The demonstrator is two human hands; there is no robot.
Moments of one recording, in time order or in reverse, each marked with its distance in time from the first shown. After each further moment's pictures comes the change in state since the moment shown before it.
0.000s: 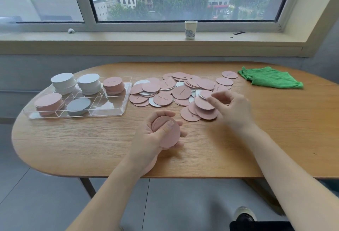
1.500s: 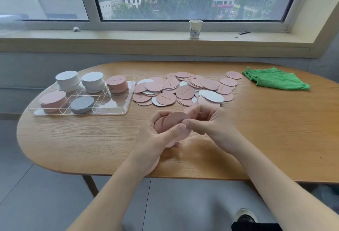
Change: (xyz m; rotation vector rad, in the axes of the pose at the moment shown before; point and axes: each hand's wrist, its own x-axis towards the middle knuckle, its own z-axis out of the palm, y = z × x) left_hand 0.001 -0.003 0.001 0.077 0.026 0.055; right_hand -0.041 -0.031 0.031 0.582 -0.492 -0.046
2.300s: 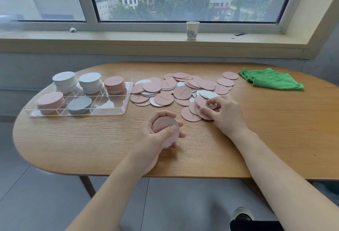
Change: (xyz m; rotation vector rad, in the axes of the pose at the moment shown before) left_hand 0.002 -0.002 -0.006 -0.044 -0.023 -0.056; right_hand 0.030 0.038 -0.058 -0.856 0.425 0.031
